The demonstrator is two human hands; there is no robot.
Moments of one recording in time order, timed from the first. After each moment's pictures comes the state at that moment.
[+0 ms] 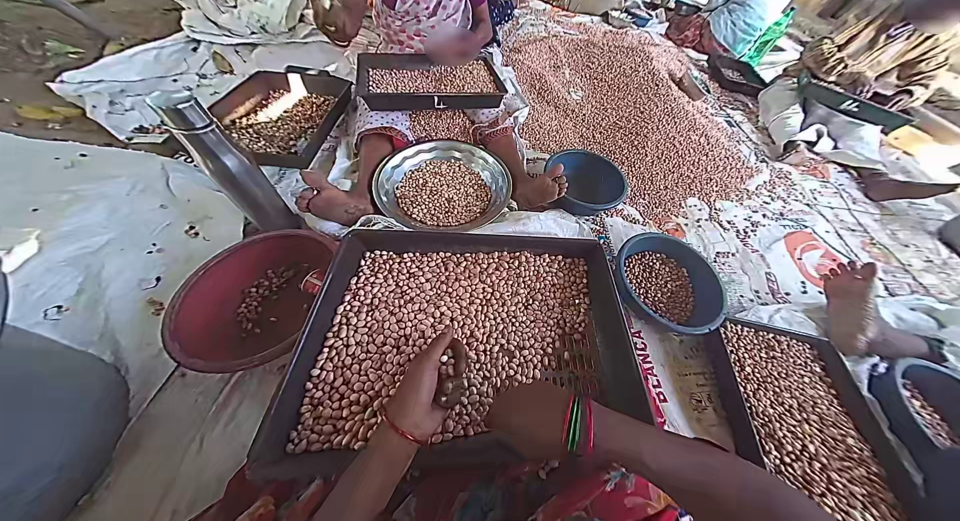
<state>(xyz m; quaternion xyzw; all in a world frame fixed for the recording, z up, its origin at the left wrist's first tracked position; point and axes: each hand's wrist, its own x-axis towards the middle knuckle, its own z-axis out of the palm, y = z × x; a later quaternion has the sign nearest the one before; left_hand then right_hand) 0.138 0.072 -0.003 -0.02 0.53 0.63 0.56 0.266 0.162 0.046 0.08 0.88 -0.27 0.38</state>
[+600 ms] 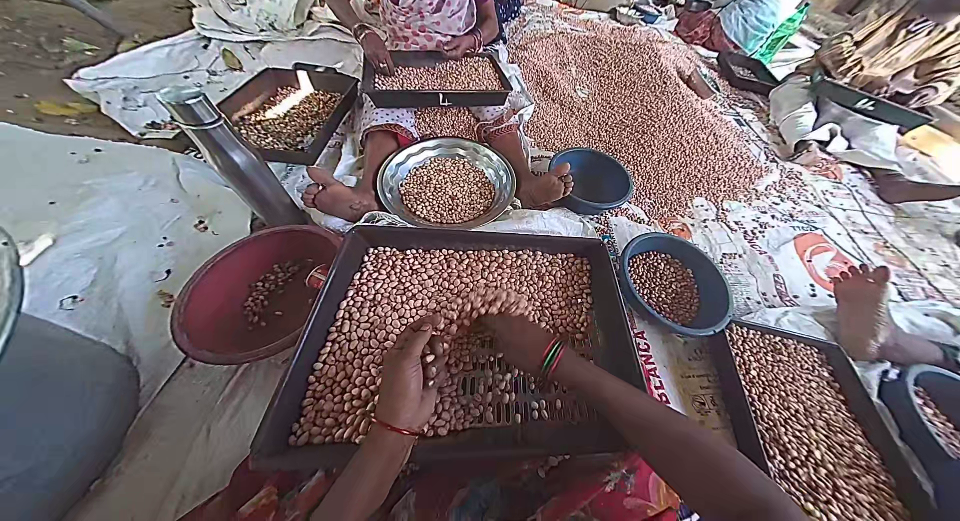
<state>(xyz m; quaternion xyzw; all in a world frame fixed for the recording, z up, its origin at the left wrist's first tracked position) 0.136 0.070 -0.006 -0.01 0.53 0.75 0.39 0.235 0.203 0.021 0.24 0.88 -0.35 0.20</state>
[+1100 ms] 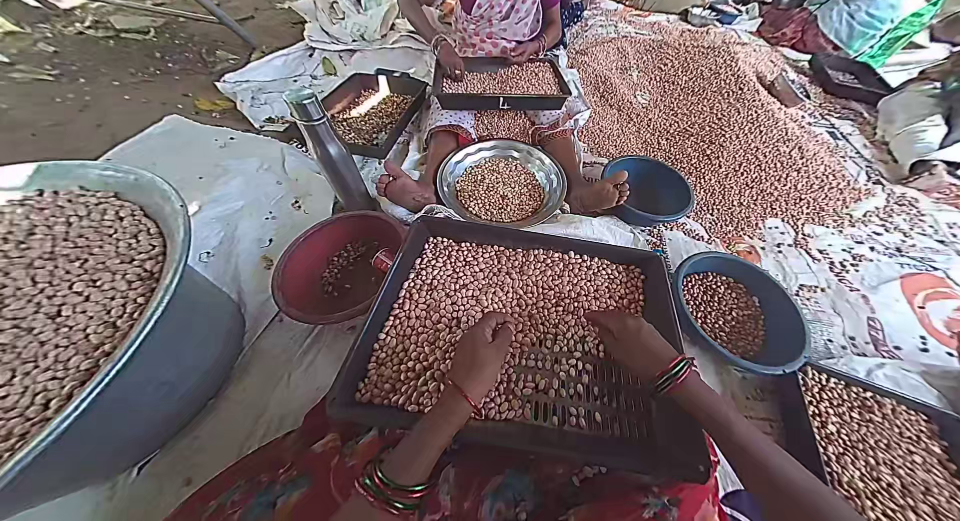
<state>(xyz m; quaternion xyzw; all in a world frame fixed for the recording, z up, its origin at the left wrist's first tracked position) 0.131 0.076 0.010 0.31 0.80 0.38 0.34 0.294 0.241 0.047 0.33 0.89 -0.28 0.13</state>
